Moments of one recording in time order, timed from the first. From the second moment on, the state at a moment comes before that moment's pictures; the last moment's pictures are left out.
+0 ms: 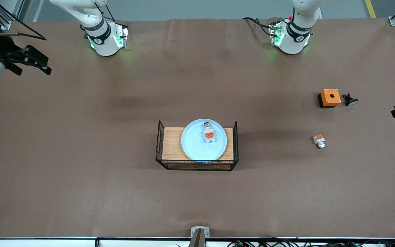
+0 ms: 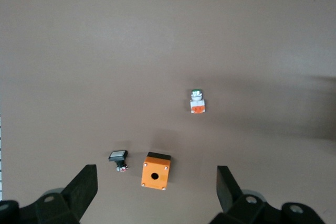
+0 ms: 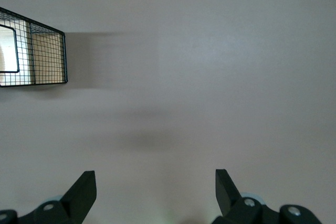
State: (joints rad) left arm 0.53 0.25 -0.48 -1.31 0.18 1.49 -0.07; right arm -0.09 -0.19 0.12 -1.71 0.08 1.53 0.03
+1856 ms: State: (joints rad) left arm 0.03 -0.03 -0.06 -1.57 0.08 1.46 -0.07; right arm -0.02 -0.07 0.01 -1.53 0.04 1.55 0.00
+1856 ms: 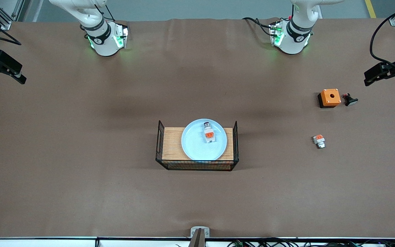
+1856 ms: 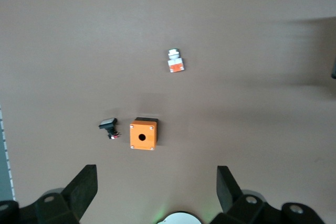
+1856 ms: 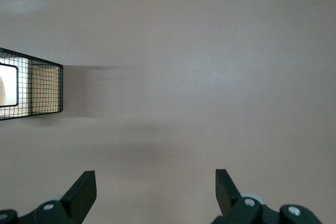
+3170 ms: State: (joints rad) left arm 0.01 -0.04 -0.10 -1.59 0.03 1.48 -0.07; right arm 0.00 0.07 -0.03 -1.36 0.04 1.48 -0.01
